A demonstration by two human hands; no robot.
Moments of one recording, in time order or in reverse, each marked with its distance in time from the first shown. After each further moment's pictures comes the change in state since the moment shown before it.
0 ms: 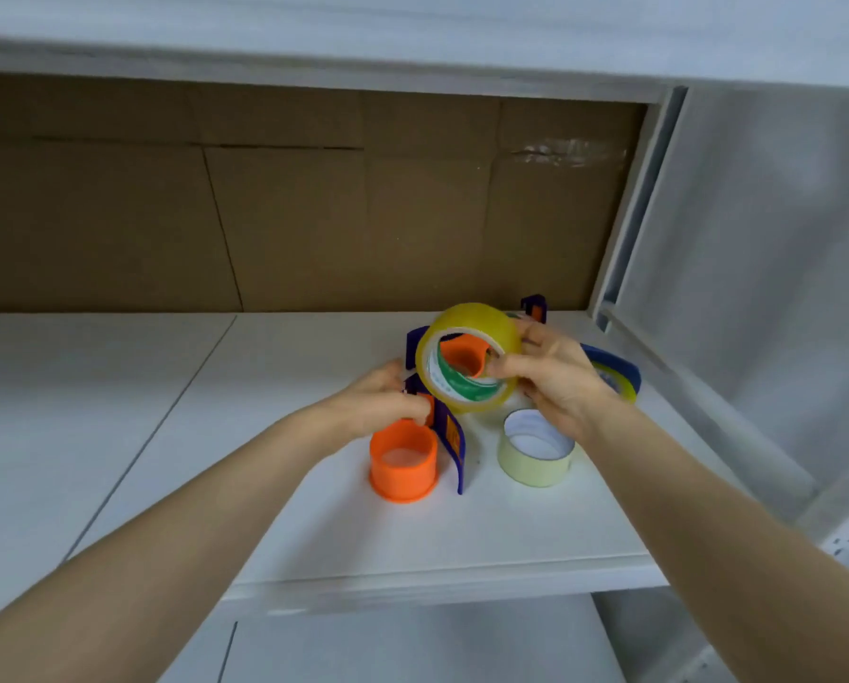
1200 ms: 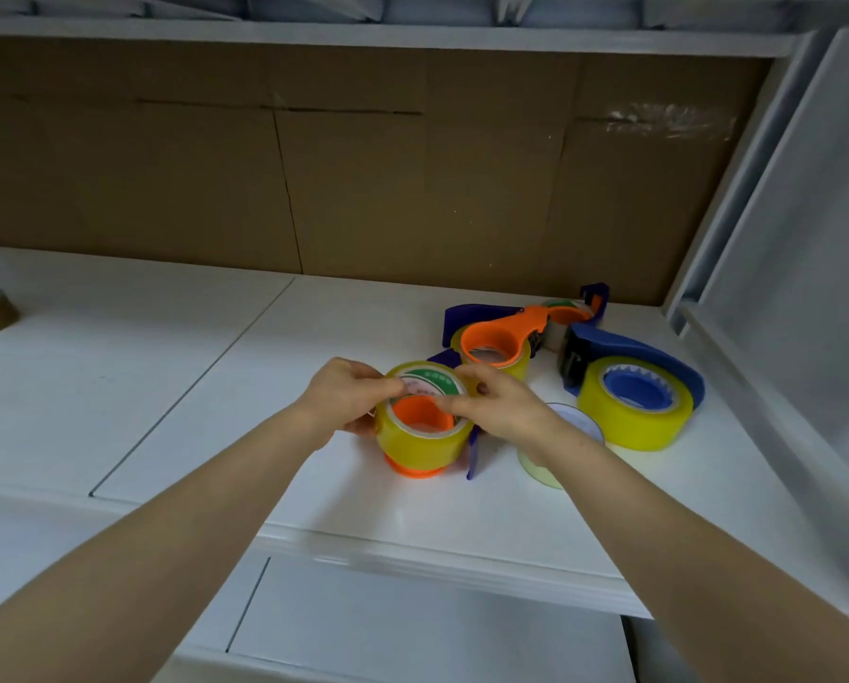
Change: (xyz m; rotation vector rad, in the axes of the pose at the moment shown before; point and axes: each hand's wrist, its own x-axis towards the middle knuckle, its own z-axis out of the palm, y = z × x) left_hand -0.009 -0.031 0.003 -0.056 0.491 -0.326; right_hand 0.009 0.044 0.034 -0.647 -0.355 0.088
